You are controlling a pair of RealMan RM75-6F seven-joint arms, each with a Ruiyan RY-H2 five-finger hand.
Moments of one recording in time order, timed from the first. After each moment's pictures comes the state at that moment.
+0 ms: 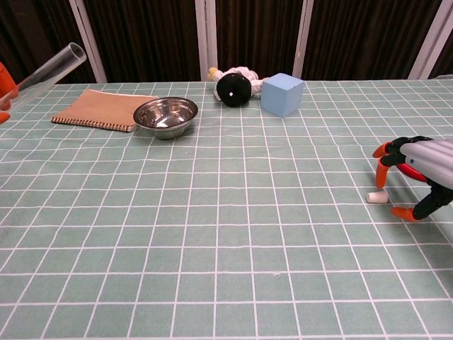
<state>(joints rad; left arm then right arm) -0.37 -1.37 -0.08 -1.51 1.54 1.47 -0.06 0.42 -1.55 0.15 -1.48 -1.19 1.10 -0.49</state>
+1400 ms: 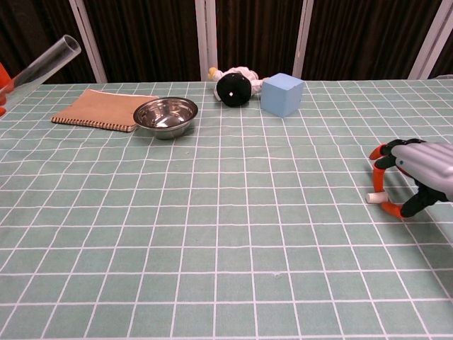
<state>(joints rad) -0.36 -1.36 -0.11 -1.50 1.55 1.46 -0.08 0.46 -1.61 0.15 -1.44 -1.10 1.14 -0.54</state>
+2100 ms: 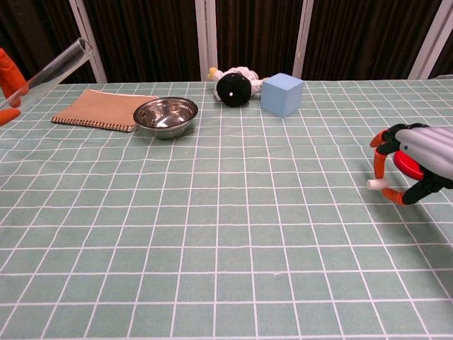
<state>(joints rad) -0.38 -1.38 -0.13 -1.52 1.53 1.42 -0.06 0.46 -1.57 0.16 -1.50 -1.14 1.19 -0.52</state>
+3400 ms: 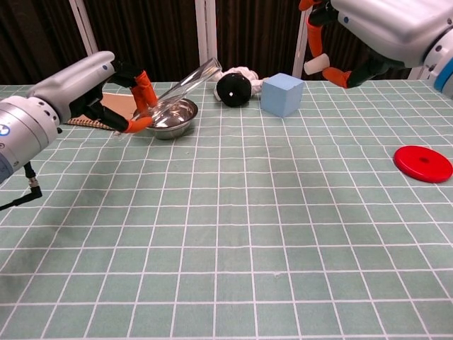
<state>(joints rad) -0.63 -1.71 -0.29 -1.43 1.28 1.19 0.16 0.65 -1.51 0.26 -1.56 -1.50 1.29 -0.71</state>
